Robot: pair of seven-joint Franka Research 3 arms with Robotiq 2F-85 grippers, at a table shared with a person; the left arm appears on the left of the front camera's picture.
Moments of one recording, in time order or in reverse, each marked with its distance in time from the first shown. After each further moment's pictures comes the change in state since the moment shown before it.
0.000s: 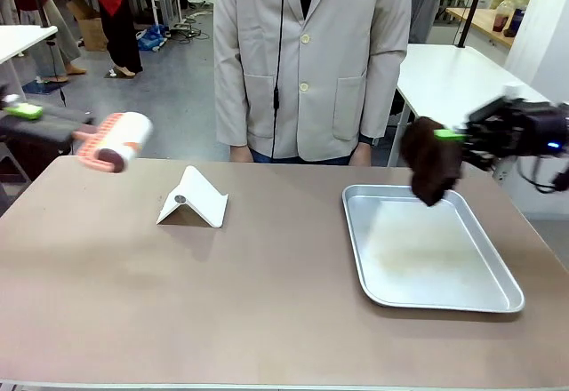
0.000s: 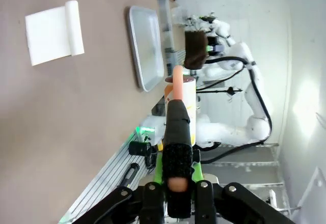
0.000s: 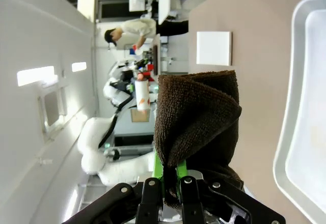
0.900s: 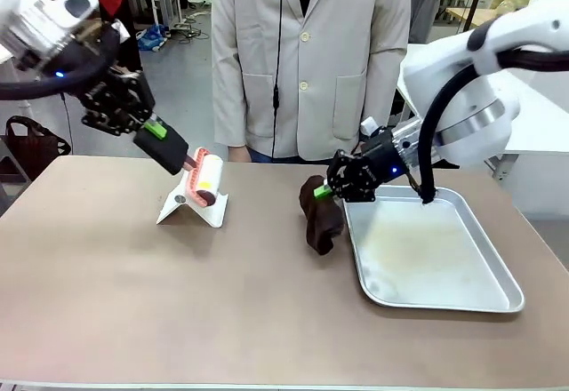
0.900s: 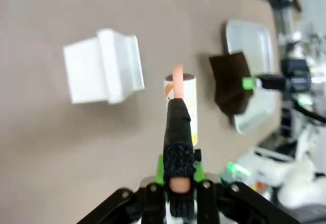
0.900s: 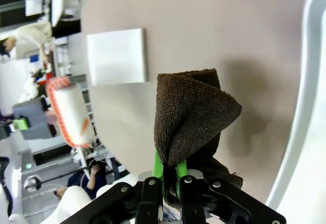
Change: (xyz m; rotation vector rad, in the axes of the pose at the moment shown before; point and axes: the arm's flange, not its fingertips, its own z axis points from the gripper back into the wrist) left arm 0.056 -0.076 -0.175 0.669 -0.114 -0.019; right arm 0.023 -0.047 -0.209 -0.517 0.042 -0.023
